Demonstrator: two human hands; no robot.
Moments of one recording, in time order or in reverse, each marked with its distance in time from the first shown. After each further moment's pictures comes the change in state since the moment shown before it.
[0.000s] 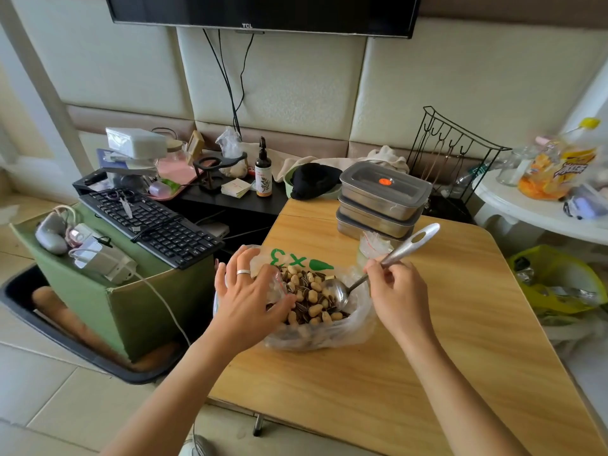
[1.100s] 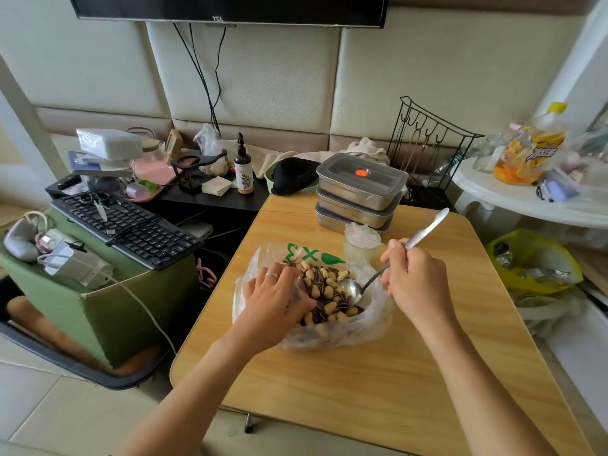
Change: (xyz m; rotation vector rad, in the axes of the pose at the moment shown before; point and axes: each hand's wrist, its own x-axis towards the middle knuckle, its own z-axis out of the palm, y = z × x) left_hand 0.007 0.054 0.032 -0.124 -0.153 0.082; right_hand 0.011 0.023 -0.050 -0.072 0.043 -0.024
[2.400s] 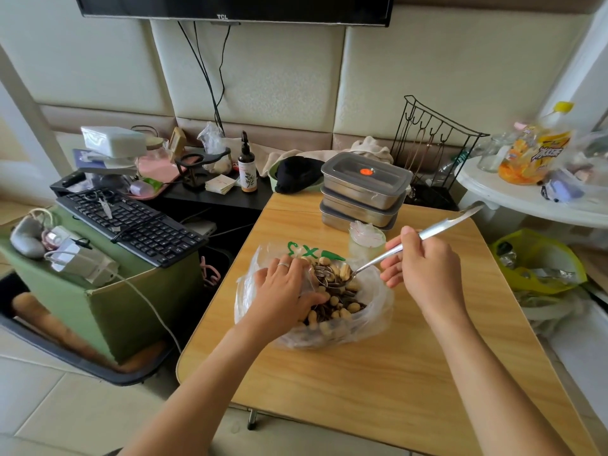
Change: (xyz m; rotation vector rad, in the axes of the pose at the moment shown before) left_hand 0.014 0.014 -0.007 0.053 -0.010 -0.020; right_hand 0.002 -0.030 -0.013 0.252 -0.006 0.174
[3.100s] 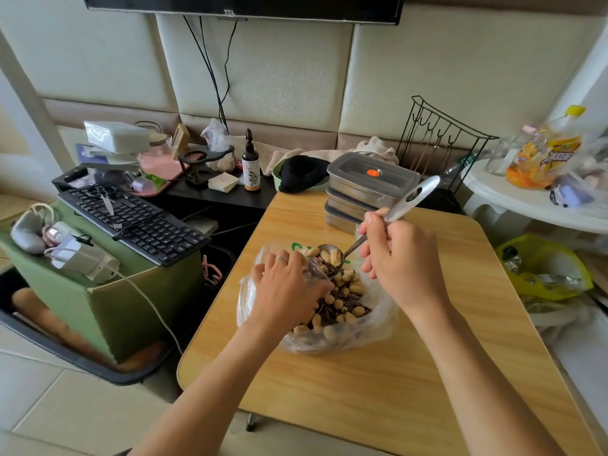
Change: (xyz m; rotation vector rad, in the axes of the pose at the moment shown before) left_hand 0.011 0.006 0.000 -0.019 0.098 -0.177; right_hand 0.000 -0.028 0.028 -0.142 -0.043 -0.521
